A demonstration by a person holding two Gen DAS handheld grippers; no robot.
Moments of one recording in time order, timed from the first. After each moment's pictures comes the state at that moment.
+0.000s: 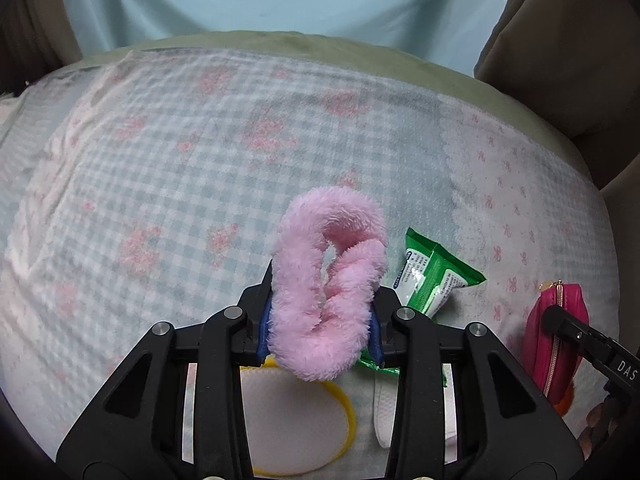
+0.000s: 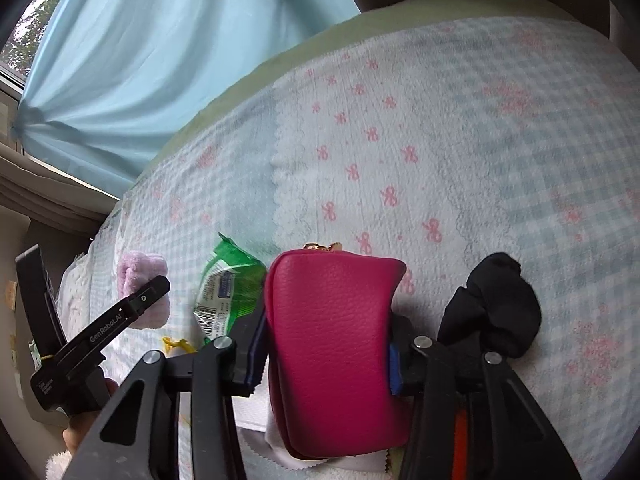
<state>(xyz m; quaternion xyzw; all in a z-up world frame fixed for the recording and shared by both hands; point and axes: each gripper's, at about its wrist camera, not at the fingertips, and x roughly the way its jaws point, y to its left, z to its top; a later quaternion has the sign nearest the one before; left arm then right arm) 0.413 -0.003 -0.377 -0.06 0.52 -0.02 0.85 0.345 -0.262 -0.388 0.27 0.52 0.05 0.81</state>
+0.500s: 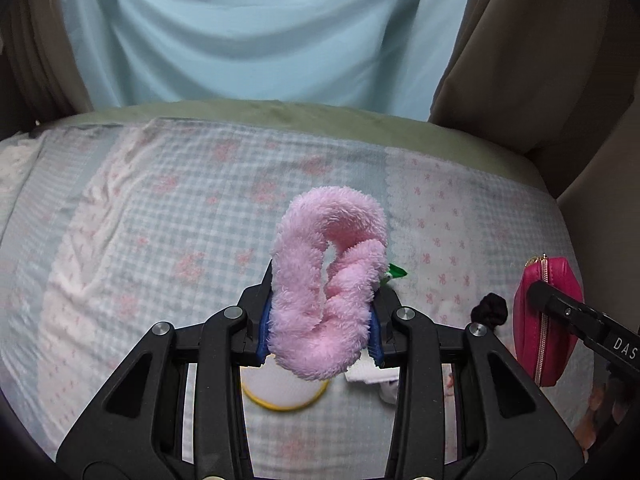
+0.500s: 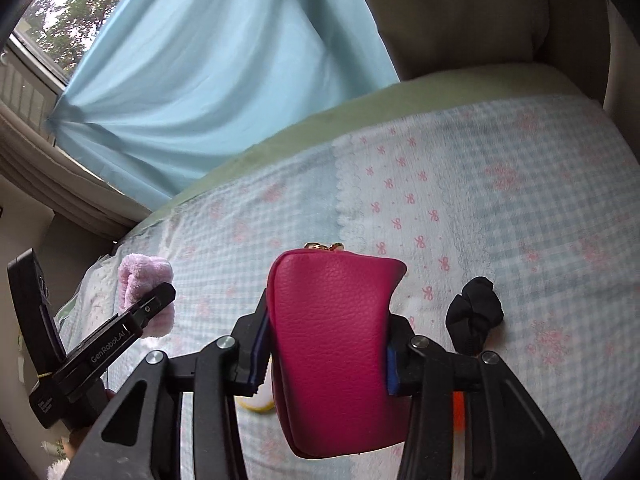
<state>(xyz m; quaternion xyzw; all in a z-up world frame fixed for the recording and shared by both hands) 0.342 -0.004 -0.248 -0.04 0.47 -0.05 0.88 0.310 -0.249 -0.272 0.25 0.47 0.07 0.84</state>
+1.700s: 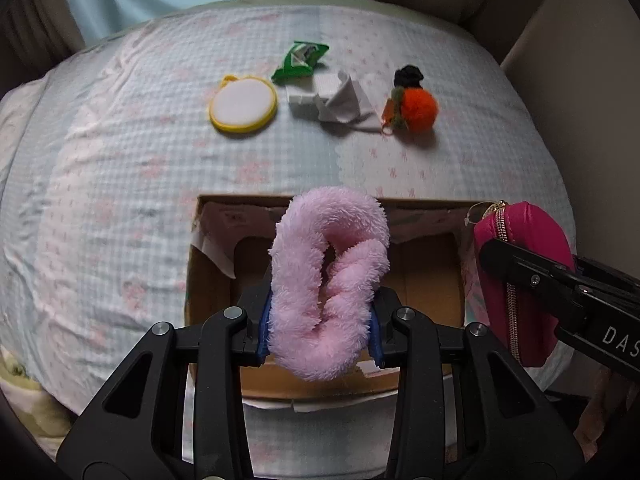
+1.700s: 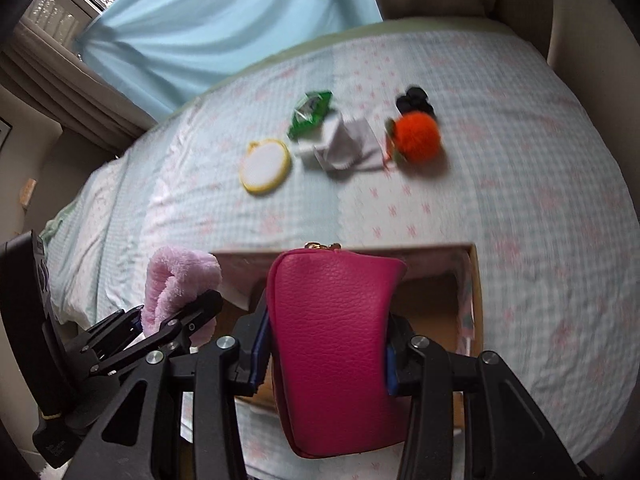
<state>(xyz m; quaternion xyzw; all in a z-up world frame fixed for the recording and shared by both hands) 0.030 -0.040 -0.289 0.01 0.57 -0.10 0.81 0.016 -0.200 -0.251 0.19 0.55 0.07 0.81</state>
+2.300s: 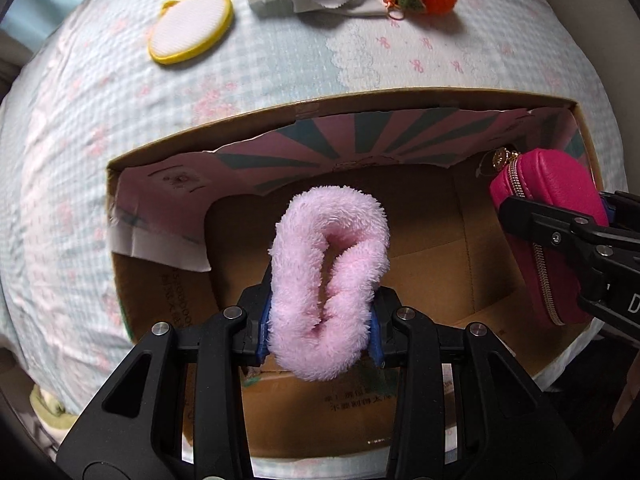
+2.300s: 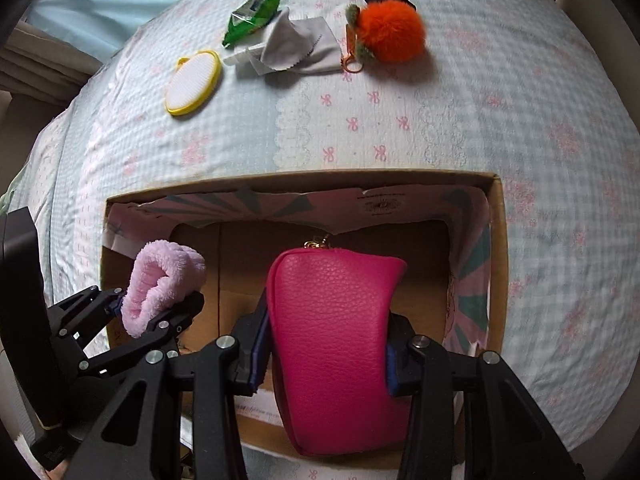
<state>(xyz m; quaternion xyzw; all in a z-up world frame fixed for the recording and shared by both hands) 0.066 -0.064 -0.392 0.11 0.67 -0.12 0.72 0.041 -0.205 -0.359 0.15 0.66 0.04 0.74</state>
